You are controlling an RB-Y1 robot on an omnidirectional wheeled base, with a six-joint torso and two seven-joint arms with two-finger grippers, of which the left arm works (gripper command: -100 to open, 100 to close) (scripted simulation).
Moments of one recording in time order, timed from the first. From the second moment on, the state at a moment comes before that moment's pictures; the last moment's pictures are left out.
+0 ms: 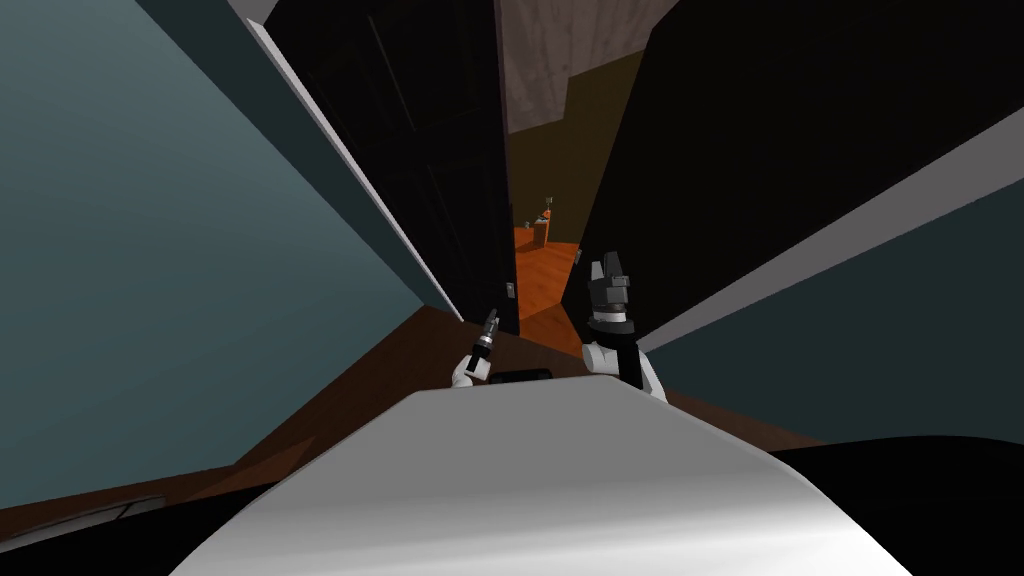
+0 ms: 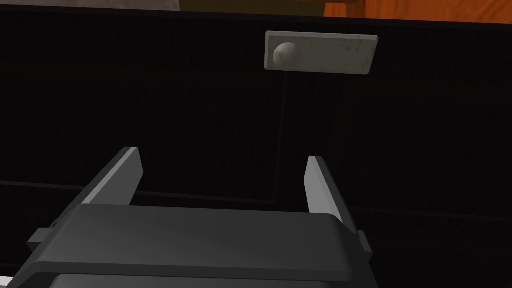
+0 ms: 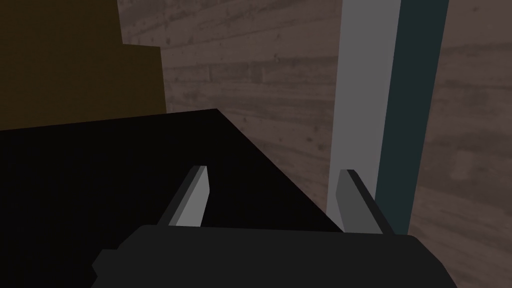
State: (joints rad) arm -0.08 0.05 -0.24 -0.85 -0.10 -0.74 0.11
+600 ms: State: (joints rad) arm -0.14 0.03 -0.27 -0.70 -0.11 -0.79 0.14
